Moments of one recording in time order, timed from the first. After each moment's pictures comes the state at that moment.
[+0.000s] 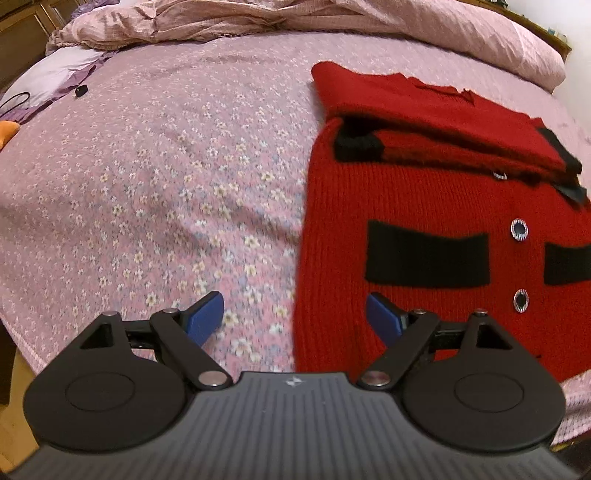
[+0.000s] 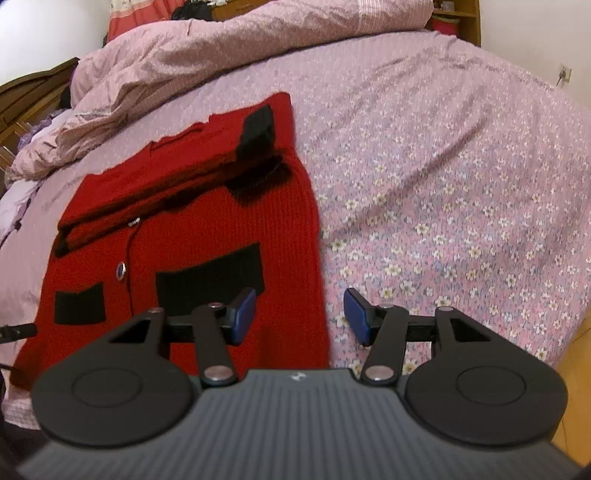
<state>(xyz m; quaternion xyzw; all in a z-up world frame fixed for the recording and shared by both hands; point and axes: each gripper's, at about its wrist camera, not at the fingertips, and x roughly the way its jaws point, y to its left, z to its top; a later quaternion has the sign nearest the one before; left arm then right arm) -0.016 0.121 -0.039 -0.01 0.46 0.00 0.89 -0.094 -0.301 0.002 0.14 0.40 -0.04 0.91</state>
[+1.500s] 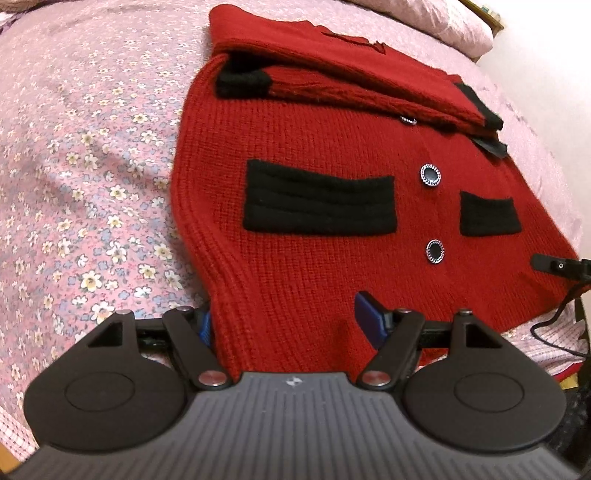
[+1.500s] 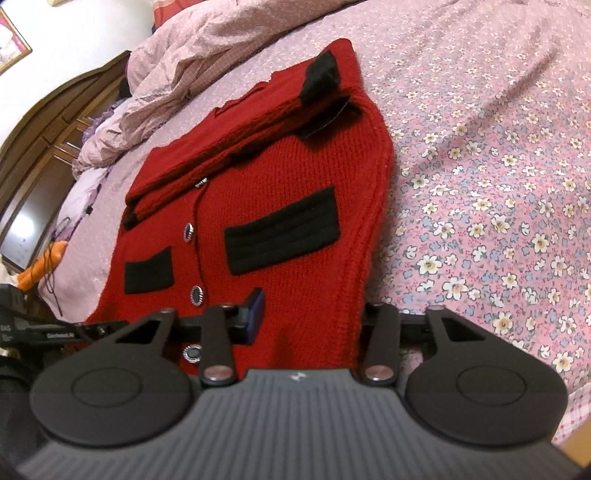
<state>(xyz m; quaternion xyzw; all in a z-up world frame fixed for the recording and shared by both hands) -0.004 0.090 -0.068 -0.06 0.51 -0.16 0.85 -0.093 -0.299 -0.022 0.21 0.43 0.10 0.87</state>
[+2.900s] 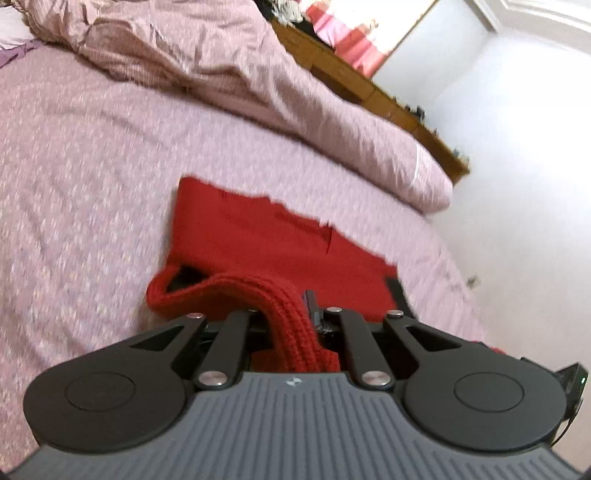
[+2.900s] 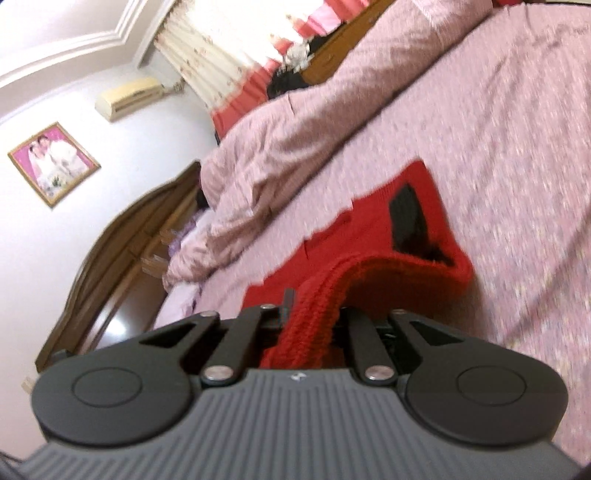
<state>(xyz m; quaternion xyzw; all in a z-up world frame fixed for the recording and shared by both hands) 0.060 0.115 0.063 -0.25 0.34 -0.17 0.89 -0.041 -0.332 0.049 0.37 0.25 0.17 0.88</state>
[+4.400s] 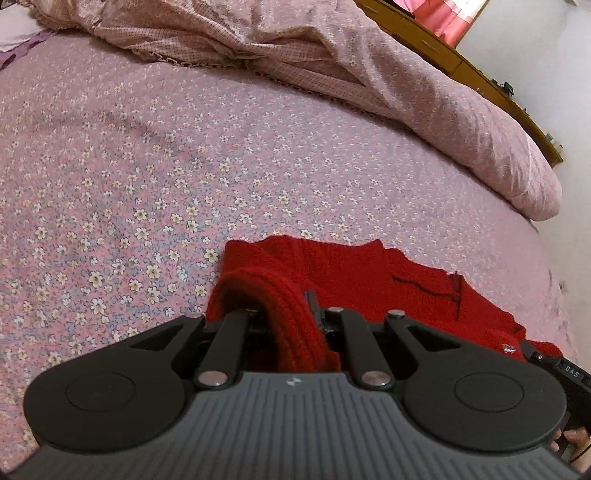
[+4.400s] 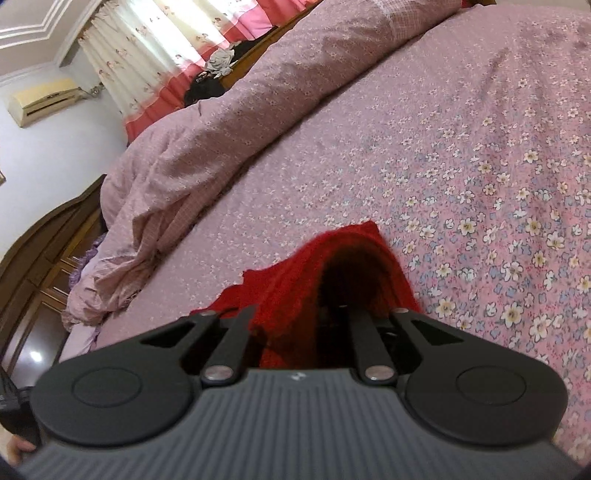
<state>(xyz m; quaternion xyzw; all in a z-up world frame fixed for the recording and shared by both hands) 0.269 0.114 0.003 -0.19 0.43 -0.06 0.88 0.162 -0.331 -0.014 0.33 0.29 0.04 0.90</state>
